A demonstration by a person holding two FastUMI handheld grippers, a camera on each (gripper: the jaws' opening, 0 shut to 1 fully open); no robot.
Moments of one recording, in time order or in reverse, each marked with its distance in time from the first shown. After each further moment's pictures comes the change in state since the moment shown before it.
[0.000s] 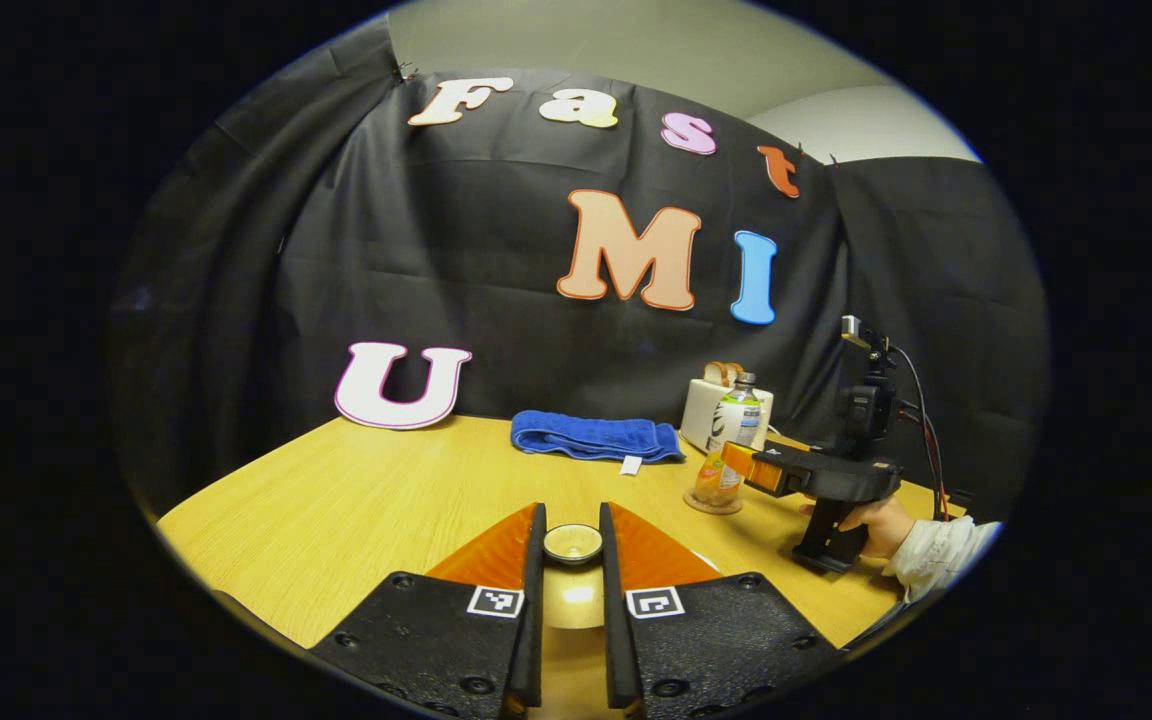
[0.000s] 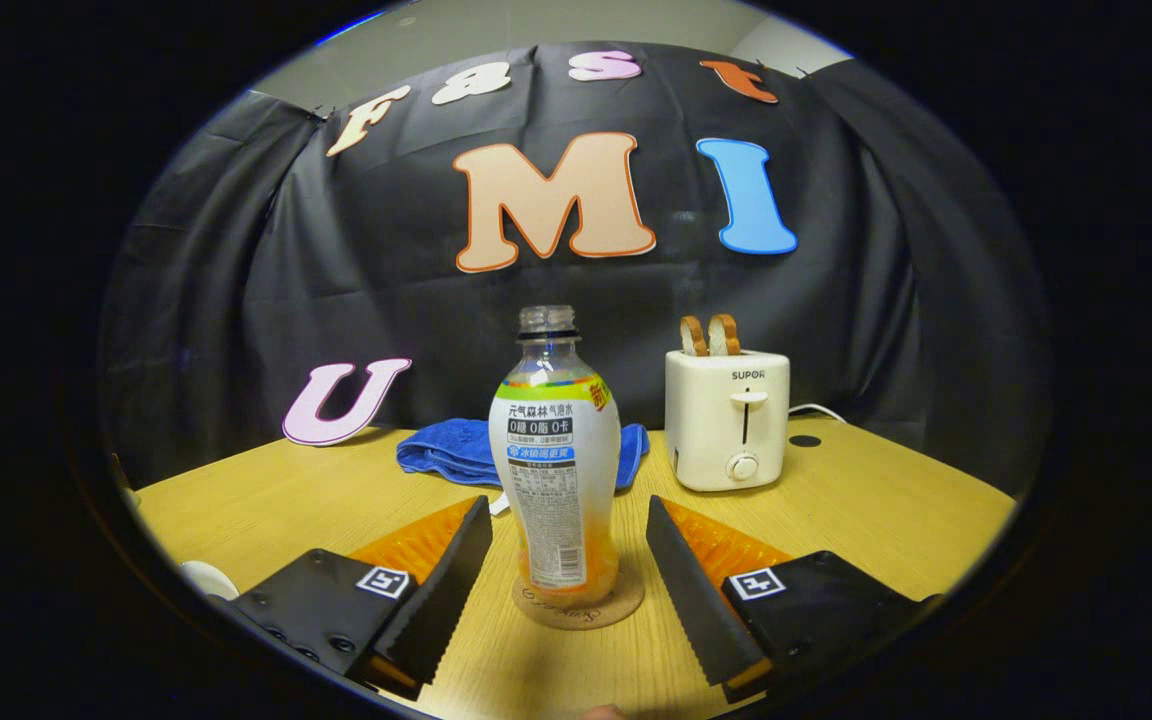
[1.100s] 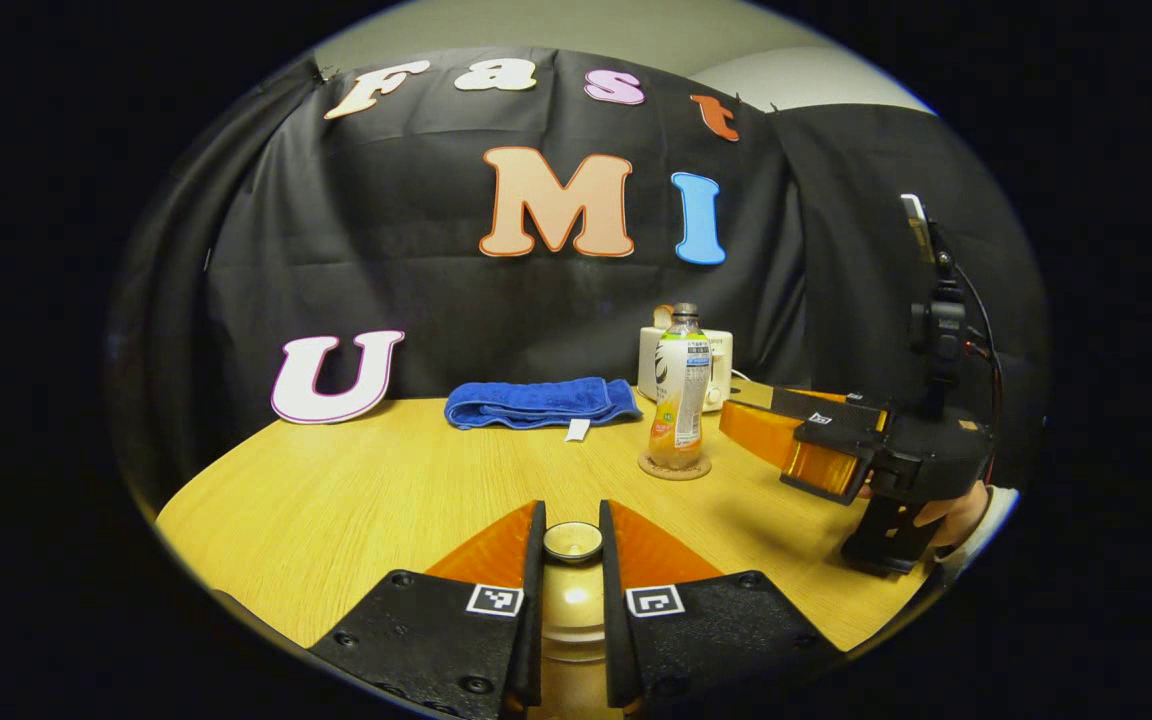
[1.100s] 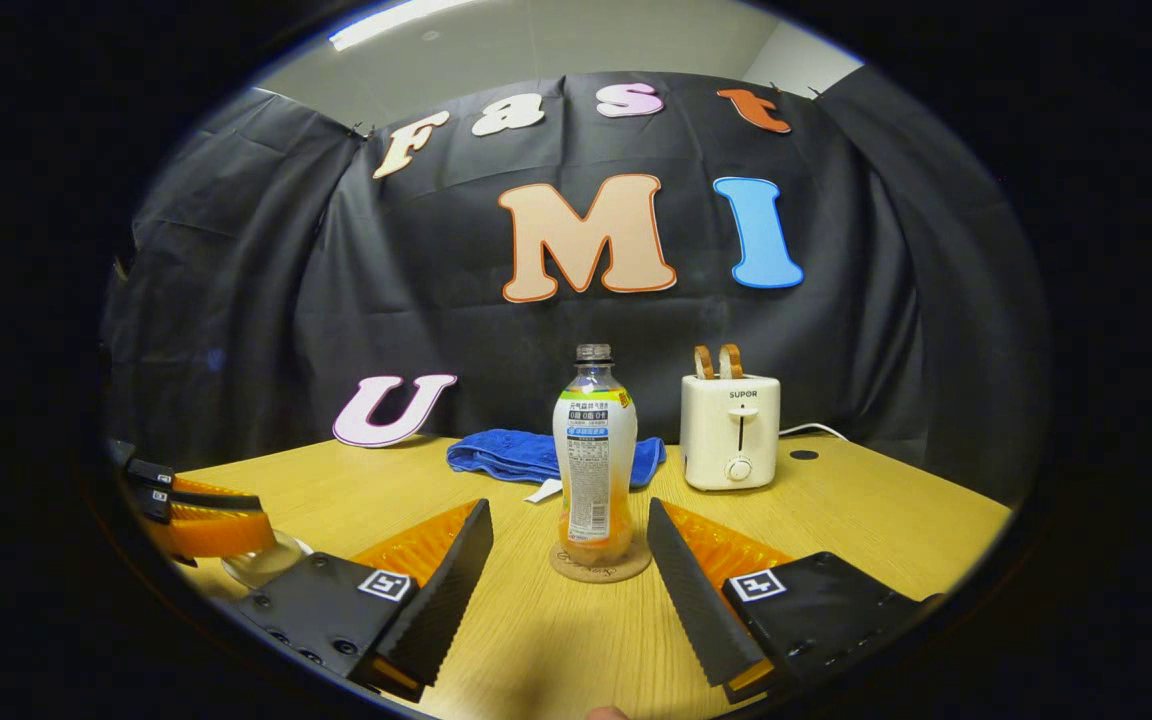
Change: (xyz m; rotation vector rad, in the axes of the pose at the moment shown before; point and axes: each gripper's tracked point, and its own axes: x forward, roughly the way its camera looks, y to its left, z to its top) left arm 0.047 -0.061 -0.052 0.128 0.117 -0.087; right arm -0.074 0.010 0.007 -0.020 -0.065 0.087
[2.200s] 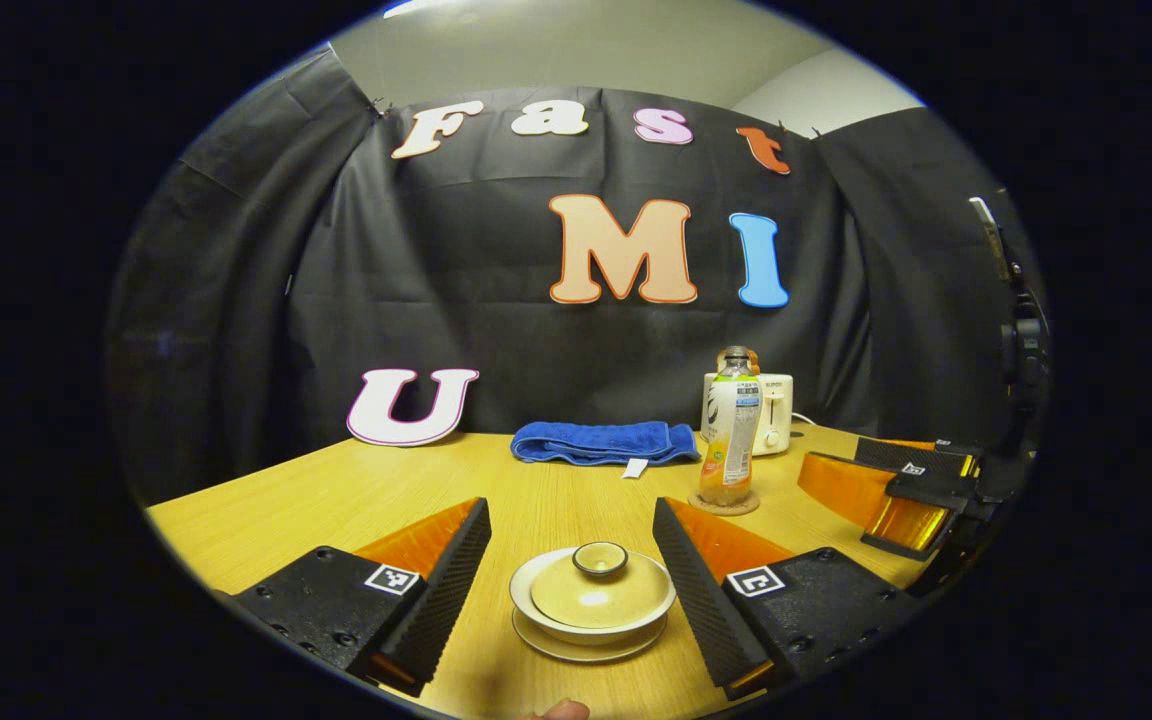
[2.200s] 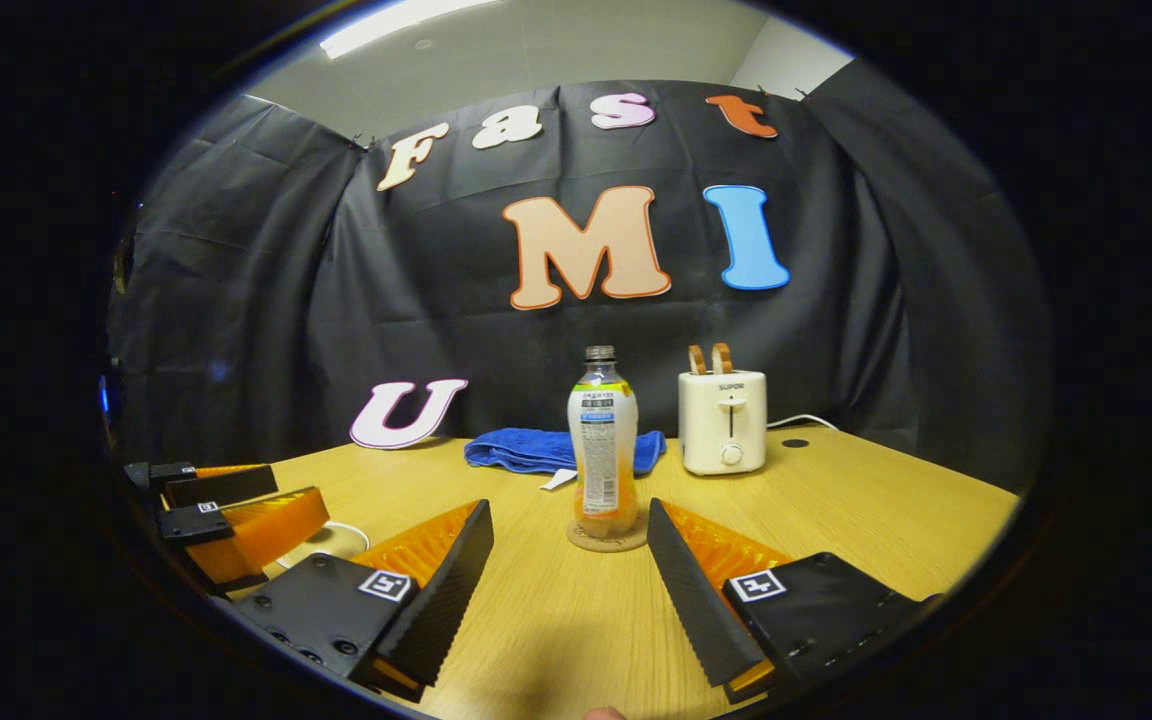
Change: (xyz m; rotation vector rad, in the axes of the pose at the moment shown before) left arm -0.020 0.010 0.021 -0.025 -0.184 0.239; right arm -0.060 0.002 -0.007 0.041 0.003 -0.018
